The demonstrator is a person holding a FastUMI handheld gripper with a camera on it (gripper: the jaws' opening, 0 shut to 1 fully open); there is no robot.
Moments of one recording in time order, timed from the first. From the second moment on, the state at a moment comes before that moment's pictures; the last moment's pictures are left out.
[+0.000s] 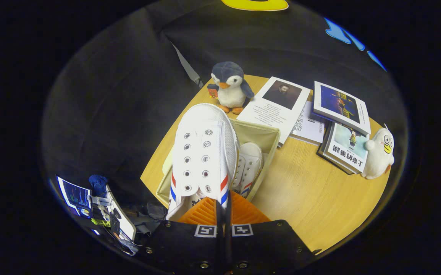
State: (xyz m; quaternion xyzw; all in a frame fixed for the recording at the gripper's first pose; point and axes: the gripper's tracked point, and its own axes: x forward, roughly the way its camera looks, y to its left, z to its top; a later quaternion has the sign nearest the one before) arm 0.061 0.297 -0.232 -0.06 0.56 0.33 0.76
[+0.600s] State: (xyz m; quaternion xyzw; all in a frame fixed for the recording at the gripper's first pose) arm 0.078 0.317 -0.233 -0.01 0.52 0.34 0.78
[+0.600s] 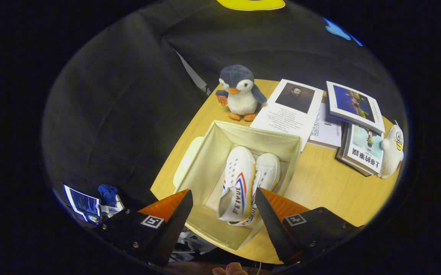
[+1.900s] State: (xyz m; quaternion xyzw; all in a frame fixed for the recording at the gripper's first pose) arm 0.062 0.029 0.064 0.02 -0.05 0.06 1.00
